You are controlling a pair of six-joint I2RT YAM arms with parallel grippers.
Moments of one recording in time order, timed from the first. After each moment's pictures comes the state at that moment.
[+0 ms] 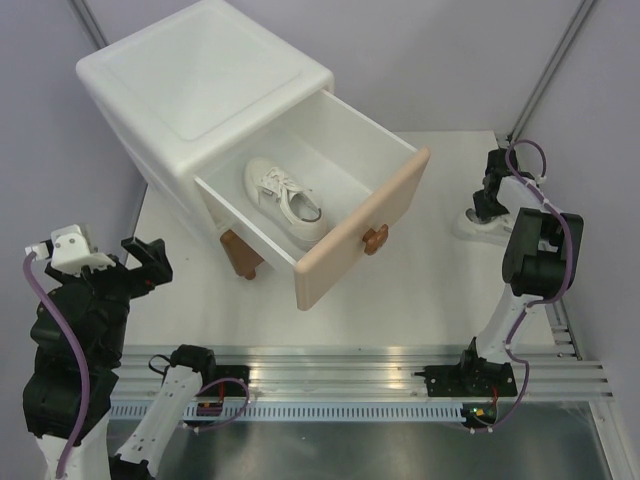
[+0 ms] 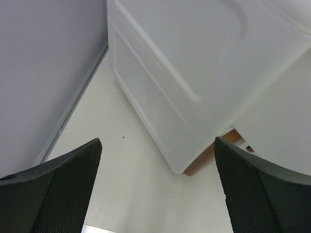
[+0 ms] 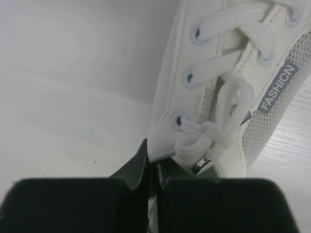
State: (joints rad) left arm -0.19 0.49 1.36 -1.01 -0.37 -0.24; right arm -0.19 1.93 1.39 -0.60 0.31 1.27
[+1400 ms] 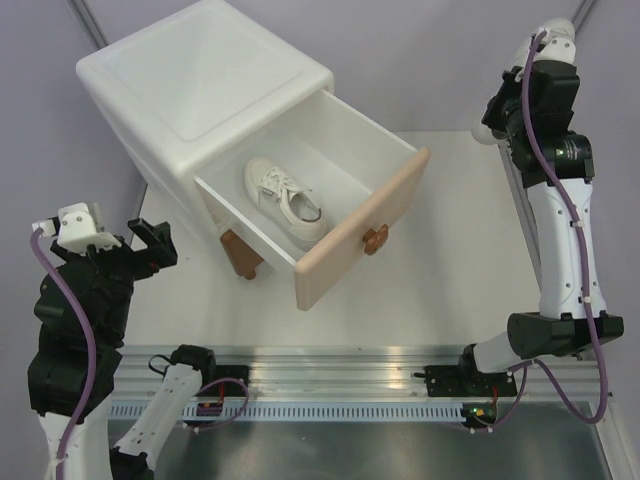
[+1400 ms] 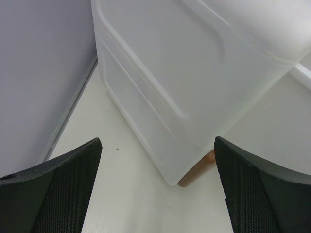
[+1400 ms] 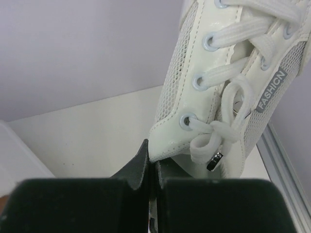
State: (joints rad) left arm -0.19 0.57 1.38 -0.92 -0.33 -0.21; right arm 0.03 1.50 1.94 -0.71 0.17 0.26
